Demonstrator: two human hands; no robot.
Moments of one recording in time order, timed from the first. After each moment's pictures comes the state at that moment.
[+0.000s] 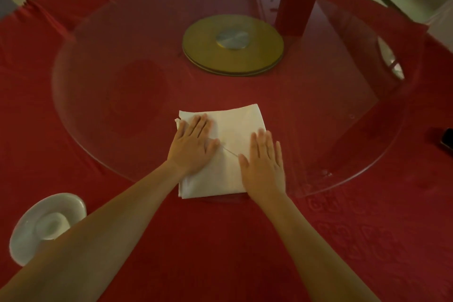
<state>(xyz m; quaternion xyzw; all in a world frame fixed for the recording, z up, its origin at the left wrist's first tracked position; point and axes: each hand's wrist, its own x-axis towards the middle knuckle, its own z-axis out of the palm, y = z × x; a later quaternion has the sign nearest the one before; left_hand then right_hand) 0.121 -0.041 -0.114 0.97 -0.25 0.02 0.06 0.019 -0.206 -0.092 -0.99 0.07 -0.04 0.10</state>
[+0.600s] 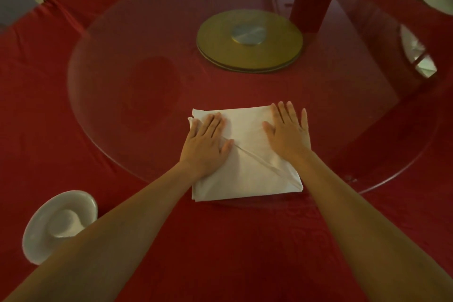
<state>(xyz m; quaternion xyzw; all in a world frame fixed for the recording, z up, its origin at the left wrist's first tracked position) 0.119 -0.043 -0.115 0.97 -0.23 0.00 0.07 0.109 -0.261 -0.105 -1.00 0.07 0.00 0.05</state>
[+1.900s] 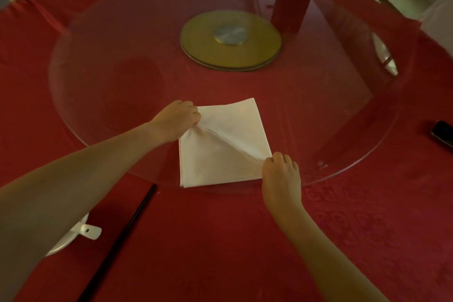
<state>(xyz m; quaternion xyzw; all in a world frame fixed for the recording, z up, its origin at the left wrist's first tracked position) 0.168 -0.014 -0.059 0.89 -0.44 0.02 -0.11 -0.027 -0.211 -0.058 -0.99 0.12 -0.02 0.04</state>
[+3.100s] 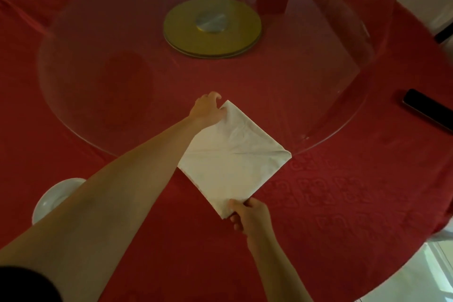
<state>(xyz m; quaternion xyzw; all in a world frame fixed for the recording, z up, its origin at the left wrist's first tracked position) 0.132 -0.108 -0.056 0.93 -0.14 -0.16 0.30 -0.120 -0.154 -0.076 -0.59 0.46 0.11 0.66</state>
